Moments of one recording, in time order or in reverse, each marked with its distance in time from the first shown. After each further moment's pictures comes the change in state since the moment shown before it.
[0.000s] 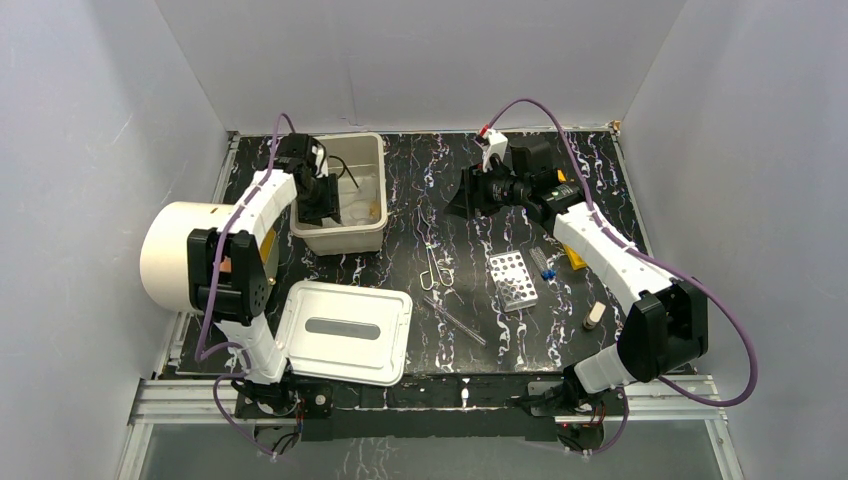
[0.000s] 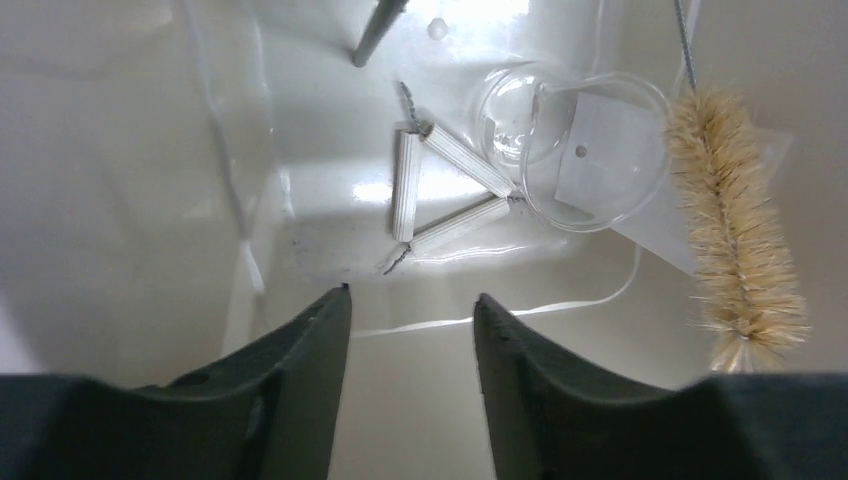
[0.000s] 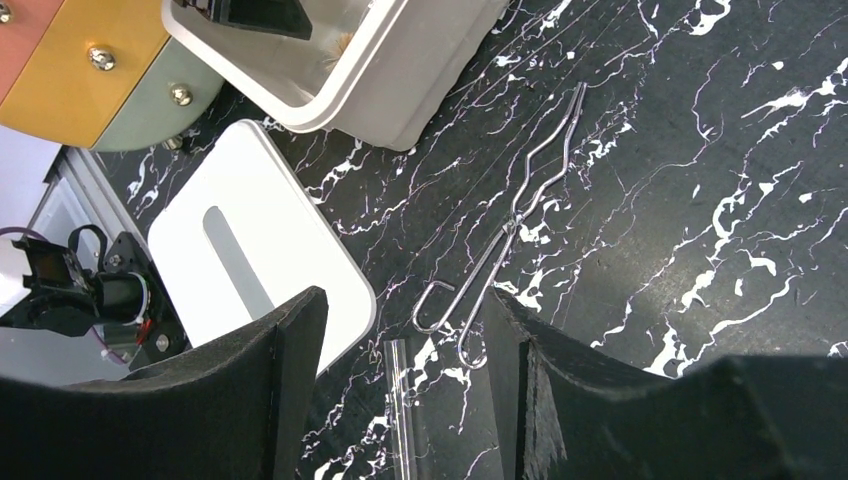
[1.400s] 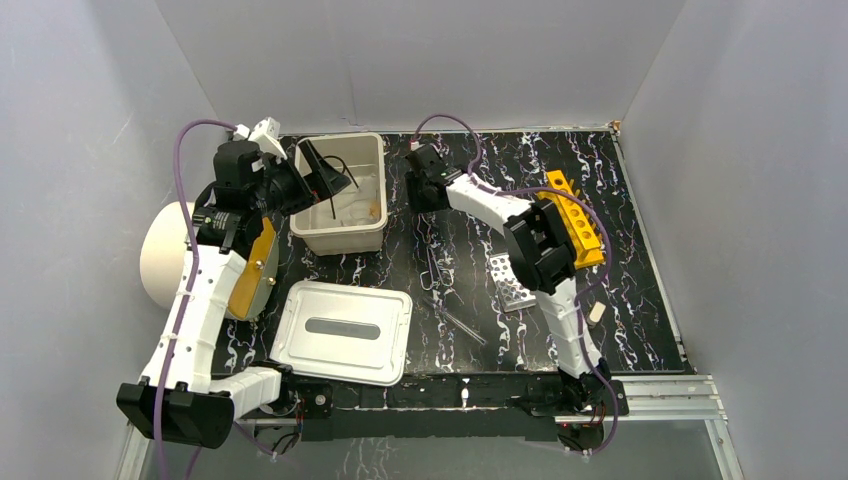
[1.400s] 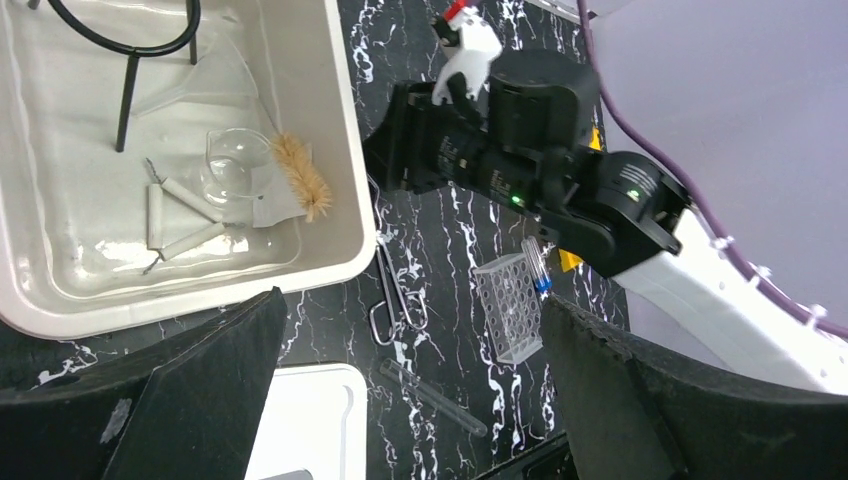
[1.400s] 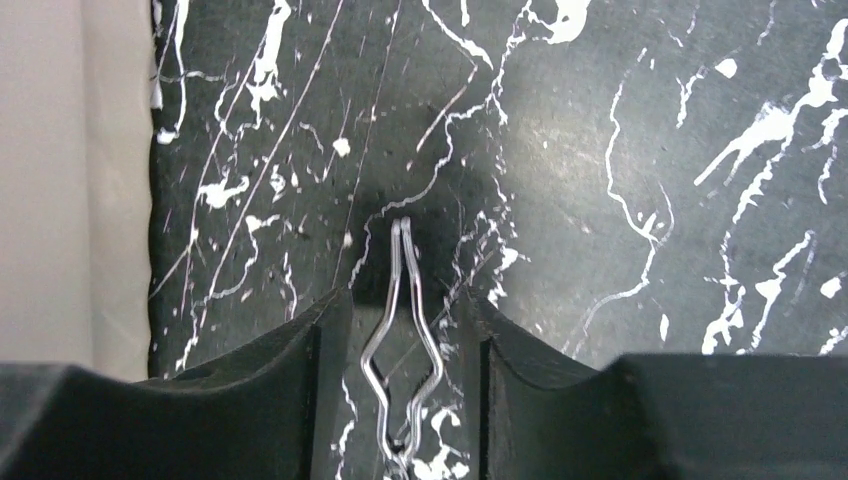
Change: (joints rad) left arm 0.002 -0.662 -0.168 0.191 0.235 -0.347; right arm 0.220 0.804 0.610 -0.154 0.659 0.158
